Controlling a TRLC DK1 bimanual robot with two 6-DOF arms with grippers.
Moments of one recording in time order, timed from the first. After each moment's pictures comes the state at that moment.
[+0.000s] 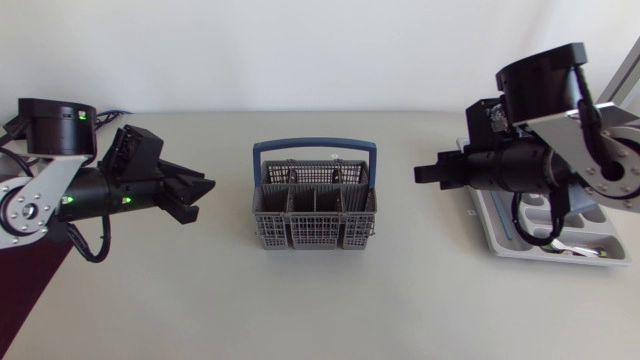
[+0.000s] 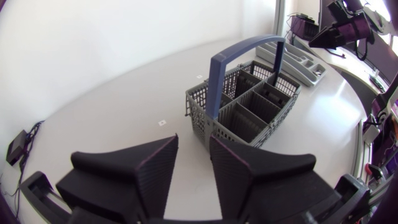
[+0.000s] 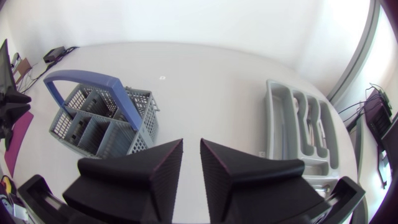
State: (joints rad) left arm -0.12 1.25 0.70 -0.06 0.39 0.36; right arm 0.35 1.23 0.87 -0.35 0.18 0.12
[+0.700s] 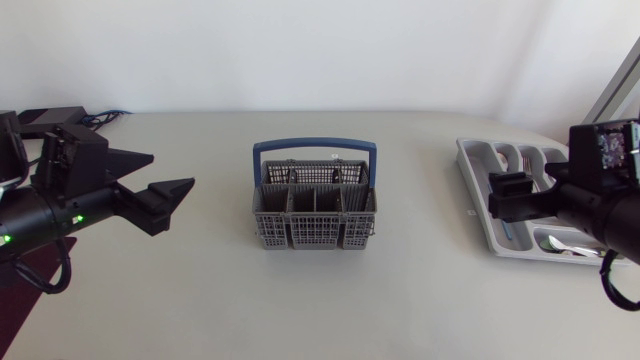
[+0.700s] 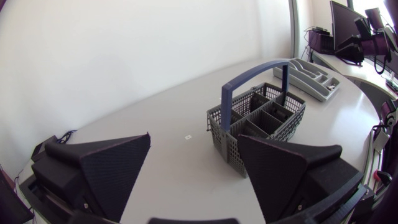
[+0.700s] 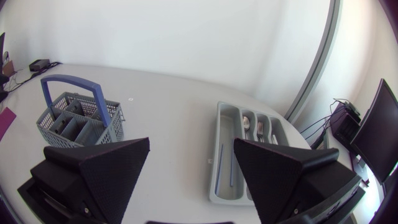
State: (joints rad) left arm -0.13 0.90 0.59 -0.09 0.24 0.31; right arm 0.30 0.76 0.64 -0.35 0.33 -0.03
